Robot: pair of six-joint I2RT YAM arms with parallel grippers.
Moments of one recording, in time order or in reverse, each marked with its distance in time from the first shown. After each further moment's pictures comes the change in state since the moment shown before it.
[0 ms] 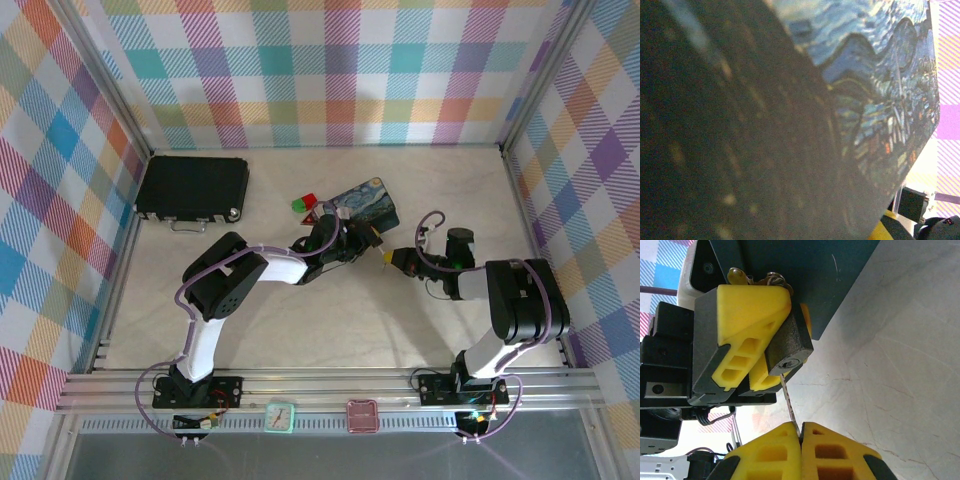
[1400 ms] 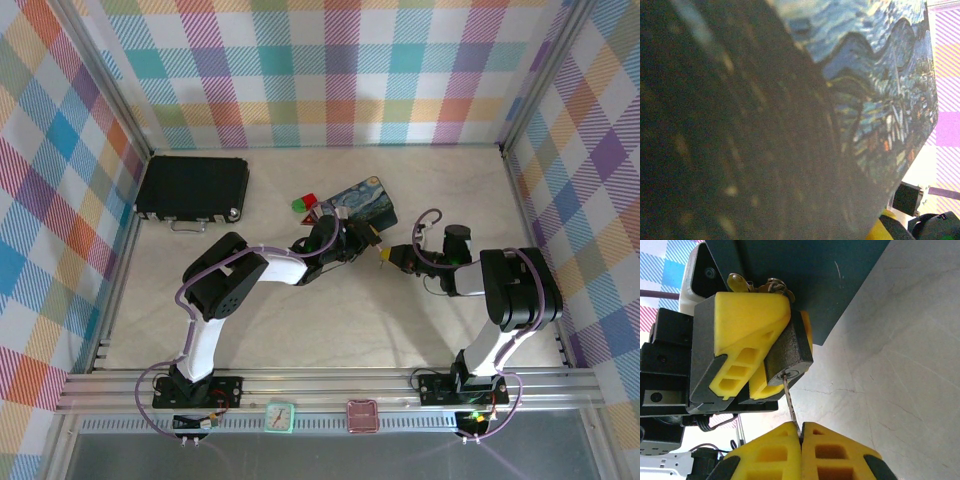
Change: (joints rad) left arm -0.012 0.002 -0.006 0.017 -0.029 -0.006; right arm 0.019 0.087 0.035 0.088 -0.041 0.023
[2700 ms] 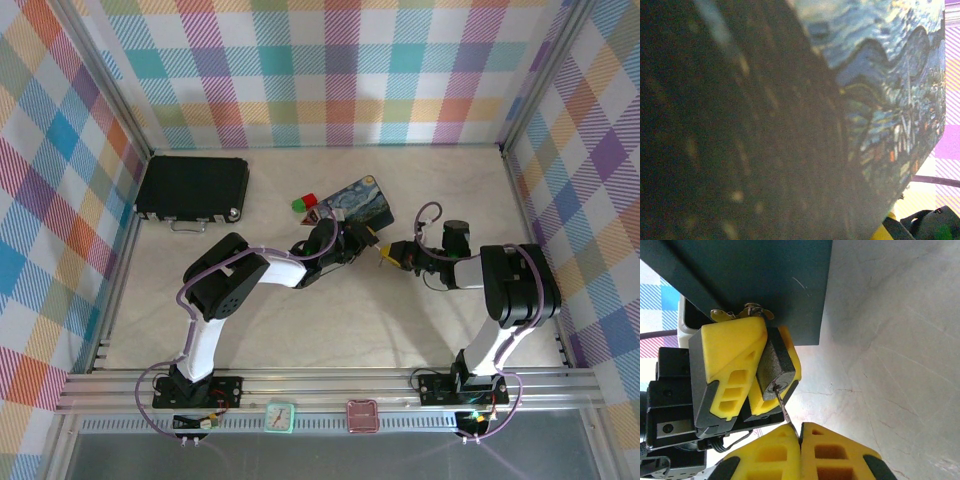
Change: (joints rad) left arm -0.005 0.000 -0.032 0.039 -0.043 -0.038; right arm -0.021 0.030 0.065 -0.107 0.006 0.137
